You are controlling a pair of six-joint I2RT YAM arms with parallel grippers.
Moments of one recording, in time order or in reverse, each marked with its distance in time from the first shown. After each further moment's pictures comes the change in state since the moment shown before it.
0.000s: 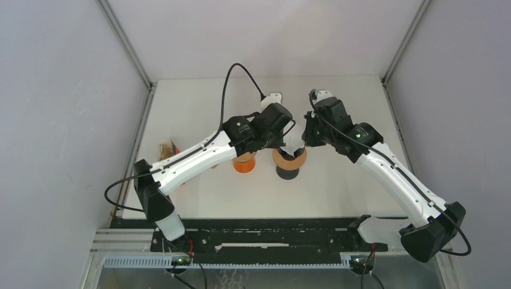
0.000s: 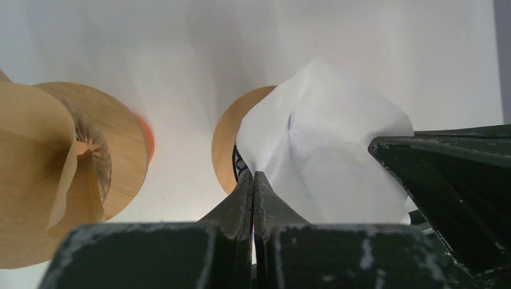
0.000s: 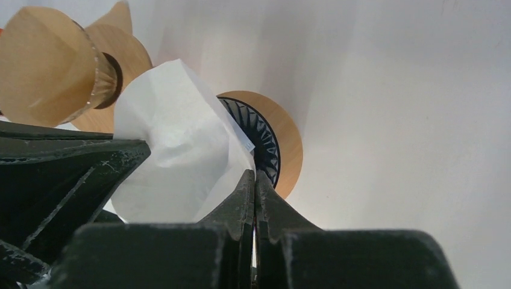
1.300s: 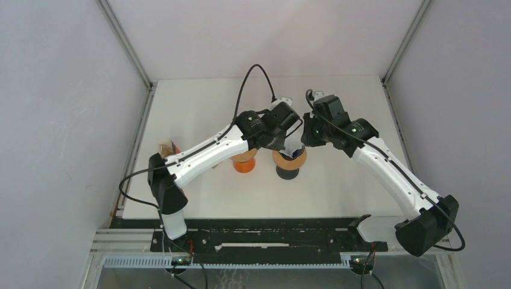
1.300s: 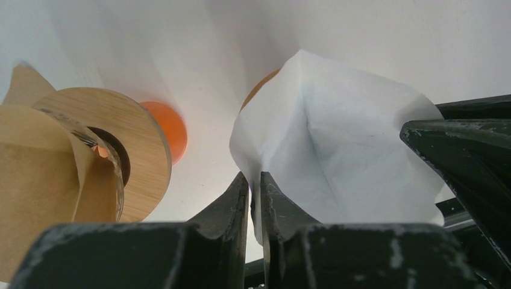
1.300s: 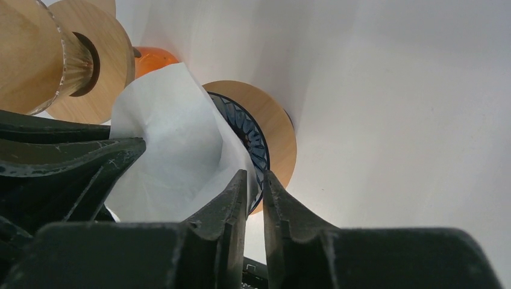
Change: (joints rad) left arm 0.015 0.133 0.131 -0.164 0.033 0.154; right arm -0.053 0.061 0.000 -0.029 -0.076 -0.045
